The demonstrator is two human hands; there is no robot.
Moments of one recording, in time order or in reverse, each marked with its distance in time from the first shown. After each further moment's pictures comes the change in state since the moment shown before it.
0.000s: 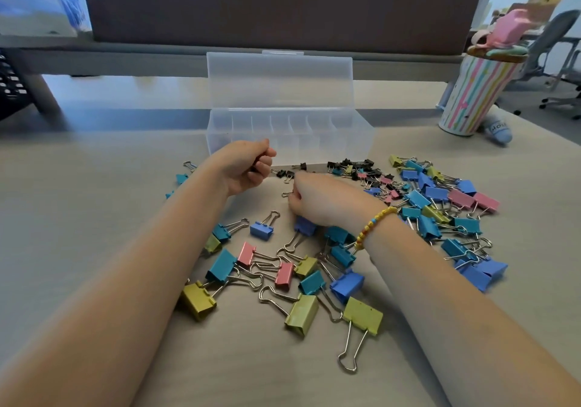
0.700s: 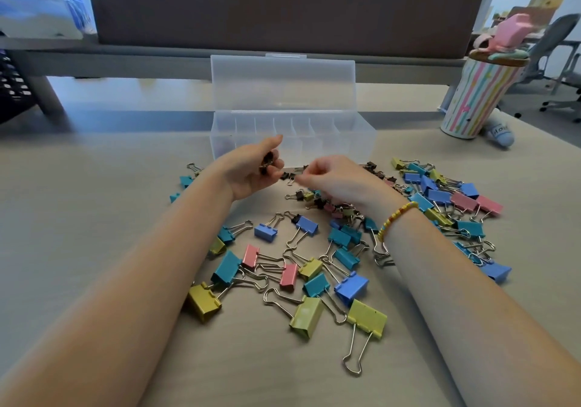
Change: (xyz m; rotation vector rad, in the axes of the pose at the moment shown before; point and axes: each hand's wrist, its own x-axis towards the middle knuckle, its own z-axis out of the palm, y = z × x) left_hand -0.001 -0.002 0.001 -0.044 -0.042 0.013; right_hand 0.006 0.027 -0.008 0.622 0.085 0.084
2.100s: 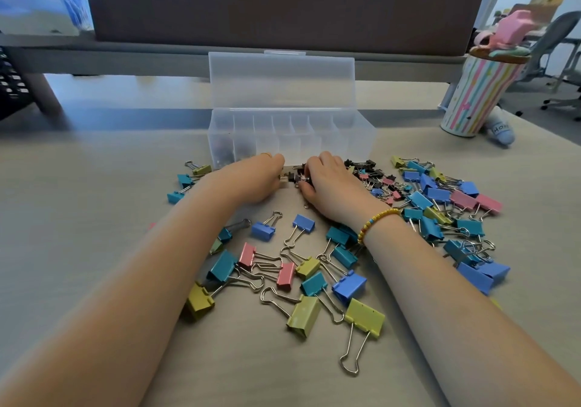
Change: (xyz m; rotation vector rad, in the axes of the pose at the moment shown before) left_hand 0.009 -0.012 0.006 1.722 0.070 0.317; right_hand 0.018 0.018 0.022 -0.706 0.226 -0.215
